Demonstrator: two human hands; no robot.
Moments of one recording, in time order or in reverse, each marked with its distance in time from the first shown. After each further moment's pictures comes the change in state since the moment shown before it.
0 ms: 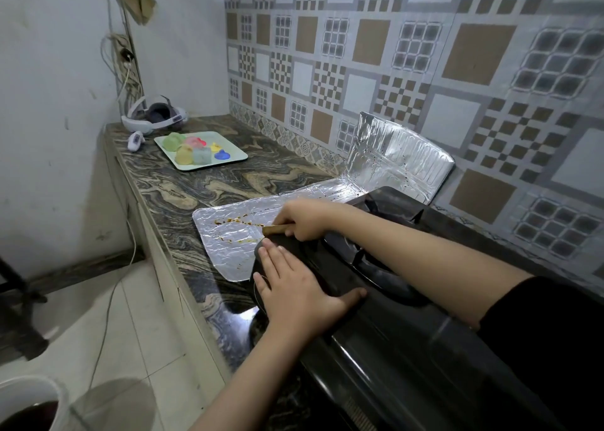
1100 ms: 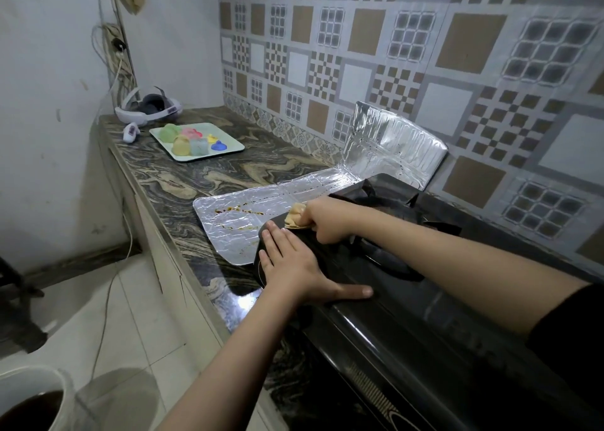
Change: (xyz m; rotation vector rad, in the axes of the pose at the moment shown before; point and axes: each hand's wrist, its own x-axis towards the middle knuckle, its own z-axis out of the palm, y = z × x) left_hand -0.001 -0.007 -0.025 0.058 -0.265 0.071; right_hand -0.050 -0.011 0.018 -0.047 0.030 0.147
